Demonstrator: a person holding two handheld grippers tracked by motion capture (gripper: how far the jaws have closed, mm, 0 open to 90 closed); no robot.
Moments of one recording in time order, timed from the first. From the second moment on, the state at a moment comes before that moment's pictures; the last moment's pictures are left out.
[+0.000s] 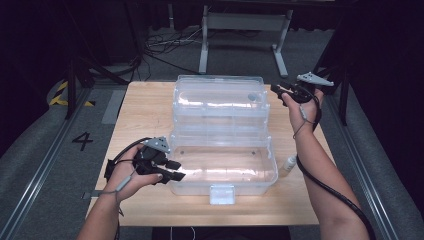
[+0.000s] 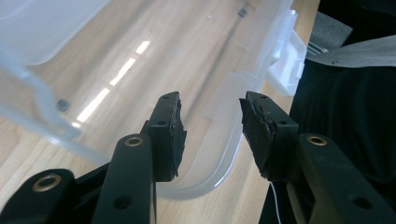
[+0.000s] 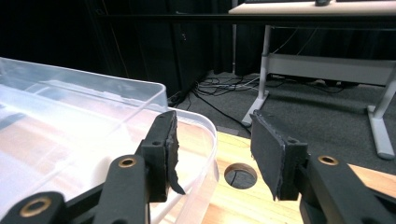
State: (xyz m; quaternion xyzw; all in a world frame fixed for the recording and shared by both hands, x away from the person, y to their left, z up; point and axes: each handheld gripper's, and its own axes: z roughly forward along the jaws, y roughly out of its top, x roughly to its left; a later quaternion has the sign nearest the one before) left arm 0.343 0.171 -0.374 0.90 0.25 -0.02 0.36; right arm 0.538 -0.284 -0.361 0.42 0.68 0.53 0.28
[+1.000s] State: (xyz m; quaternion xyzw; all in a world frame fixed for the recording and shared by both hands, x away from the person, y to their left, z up) left arm 0.368 0.234 -0.372 0.84 0.37 0.06 0.40; right arm 0.460 -0.324 -0.332 0.38 0.73 0.51 0.24
